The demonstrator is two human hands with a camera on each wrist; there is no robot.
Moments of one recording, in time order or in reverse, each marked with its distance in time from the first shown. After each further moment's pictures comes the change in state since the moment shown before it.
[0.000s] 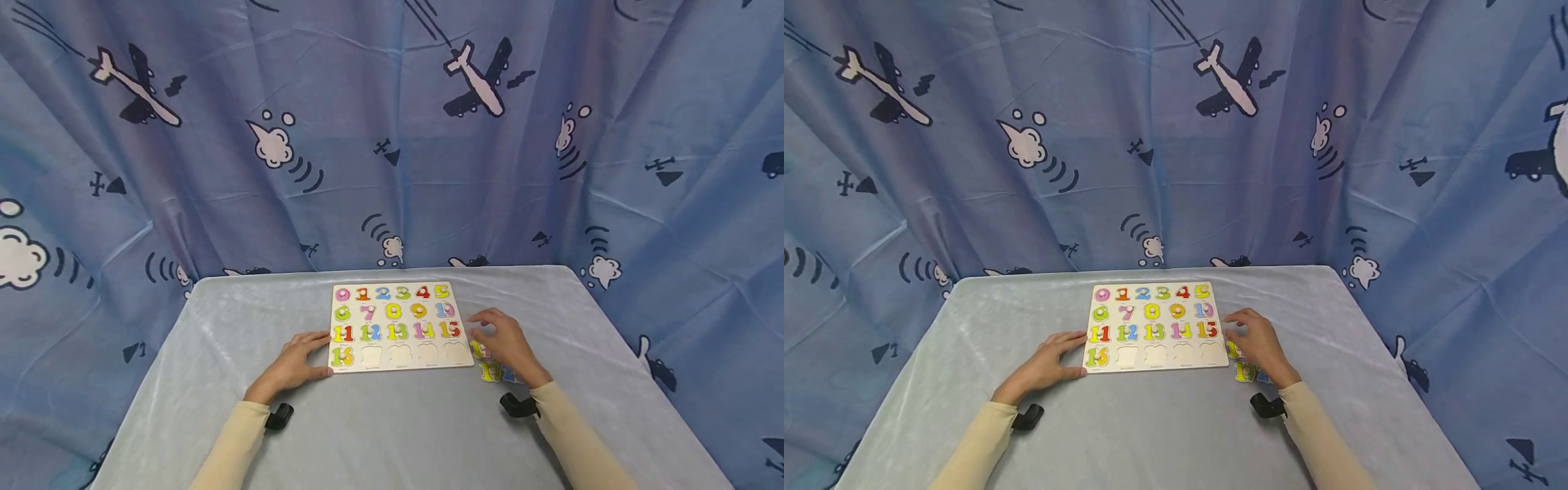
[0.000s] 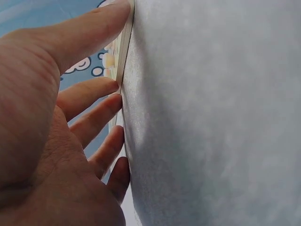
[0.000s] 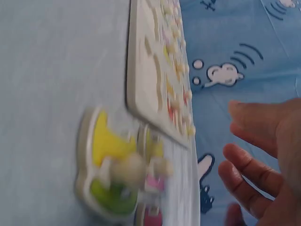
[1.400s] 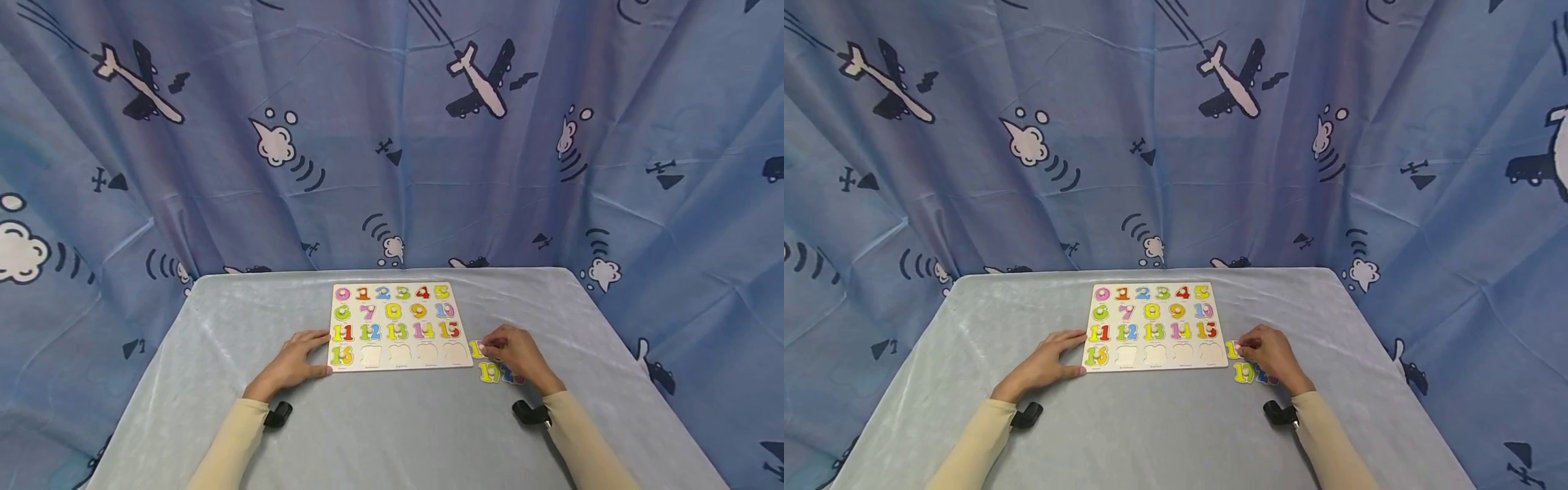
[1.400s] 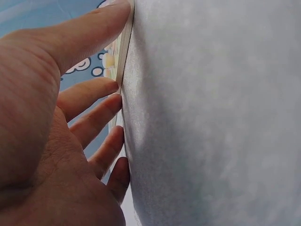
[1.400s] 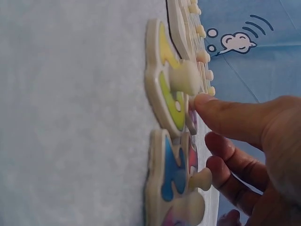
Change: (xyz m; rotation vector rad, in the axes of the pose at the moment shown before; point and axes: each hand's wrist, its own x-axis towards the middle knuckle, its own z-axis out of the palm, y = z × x) left_hand 0.001 -0.001 0.001 -0.012 0.004 0.002; right_hand -0.012 0.036 -0.007 -0.066 -0.160 0.069
